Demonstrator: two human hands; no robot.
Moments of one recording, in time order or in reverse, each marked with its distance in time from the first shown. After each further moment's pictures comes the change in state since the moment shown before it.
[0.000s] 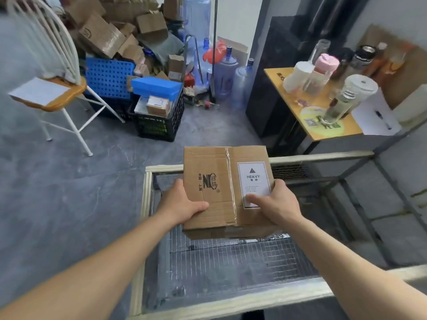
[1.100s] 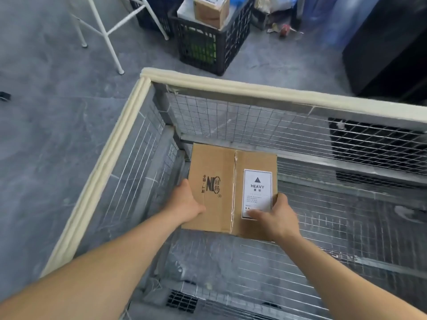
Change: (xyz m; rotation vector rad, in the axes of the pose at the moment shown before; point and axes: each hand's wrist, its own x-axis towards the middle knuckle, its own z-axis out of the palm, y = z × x) left_hand 0.210 -0.264 0.216 0.081 0.041 -0.460; right_hand 0.218 0.154 0.330 -0.060 -0.378 -0.001
